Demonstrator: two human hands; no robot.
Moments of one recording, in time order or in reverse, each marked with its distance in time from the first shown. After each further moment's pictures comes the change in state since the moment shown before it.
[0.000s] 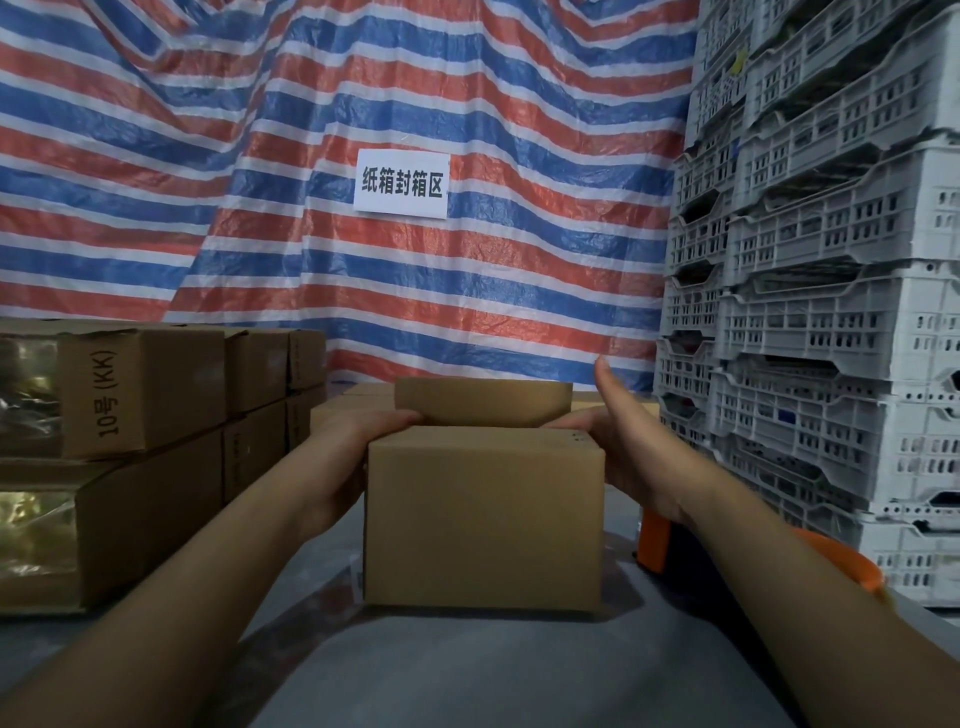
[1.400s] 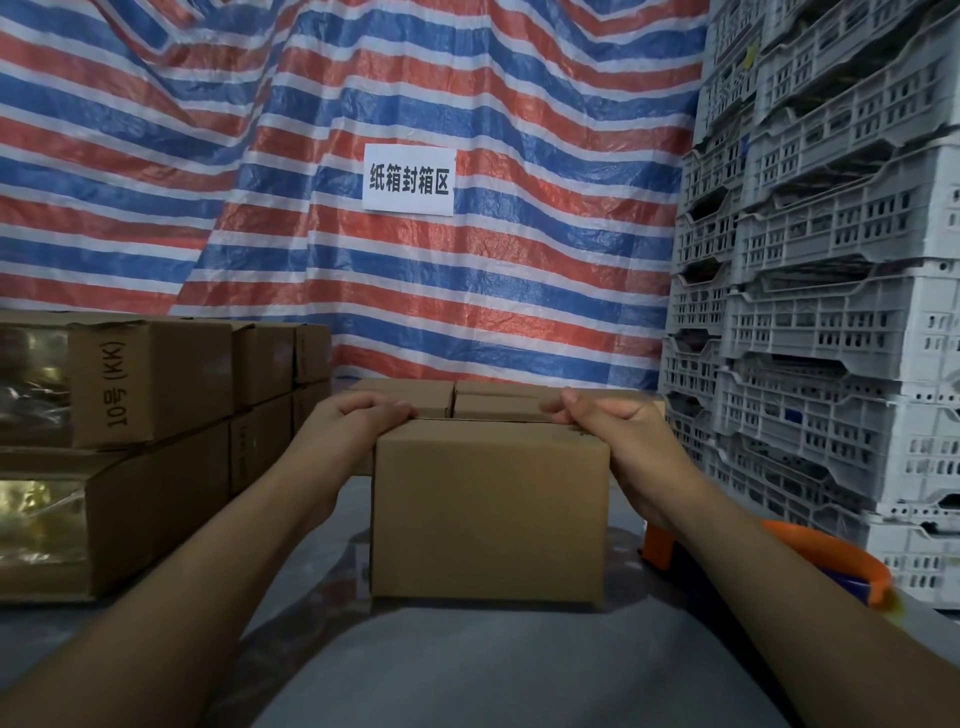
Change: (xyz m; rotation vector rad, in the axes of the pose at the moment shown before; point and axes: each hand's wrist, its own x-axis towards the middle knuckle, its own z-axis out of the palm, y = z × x) left_hand 0.014 -0.007 -0.009 0.171 0.195 0.192; right_hand 0.002 0.012 0.017 0.173 0.243 -0.310
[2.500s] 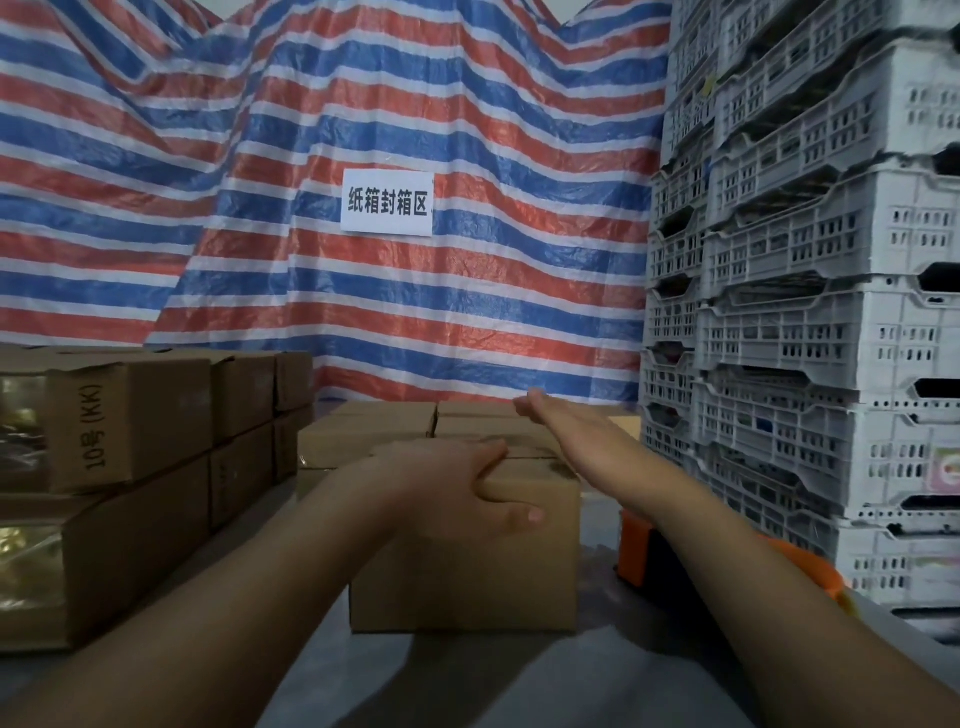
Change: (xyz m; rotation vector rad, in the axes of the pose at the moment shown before) left_hand -0.017 0.057 0.065 1.227 -0.583 0.296; right_hand -0.002 -0.043 0.007 -0.439 -0.214 0.058
